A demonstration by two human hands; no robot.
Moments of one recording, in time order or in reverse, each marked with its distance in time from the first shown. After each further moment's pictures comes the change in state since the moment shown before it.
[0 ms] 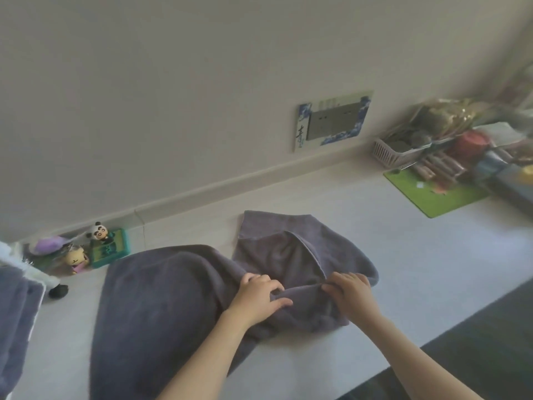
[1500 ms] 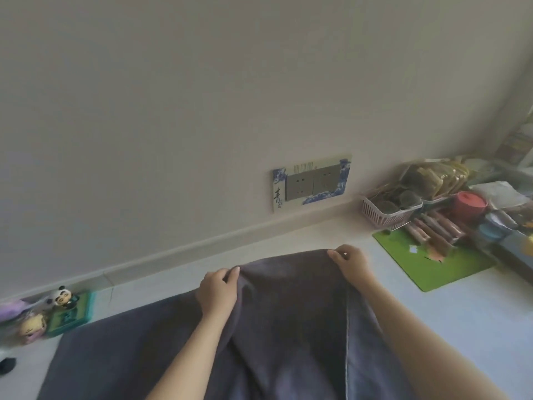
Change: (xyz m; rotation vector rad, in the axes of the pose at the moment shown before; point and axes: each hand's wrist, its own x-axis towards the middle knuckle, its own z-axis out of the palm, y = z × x) left_hand 0.139 0.016 -0.073 -0.353 0.630 -0.601; right_hand 0.202 0.062 -0.111 0.419 -0.017 0.243
